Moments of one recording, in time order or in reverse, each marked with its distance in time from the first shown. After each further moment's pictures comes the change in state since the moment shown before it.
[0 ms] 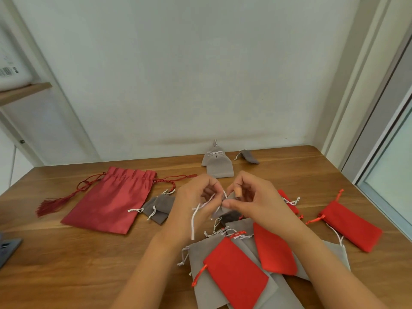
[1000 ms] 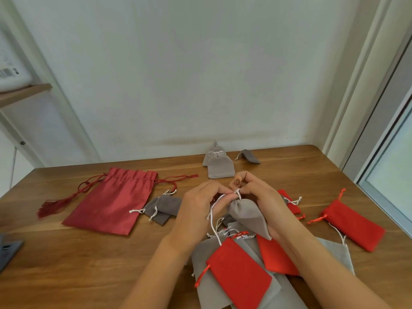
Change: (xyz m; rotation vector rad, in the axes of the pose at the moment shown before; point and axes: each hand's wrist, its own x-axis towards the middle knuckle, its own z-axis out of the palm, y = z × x) left_hand -0.003 -0.005 0.010 0.073 0.023 0.201; right_hand 0.007 0.002 0.010 0.842 0.024 0.292
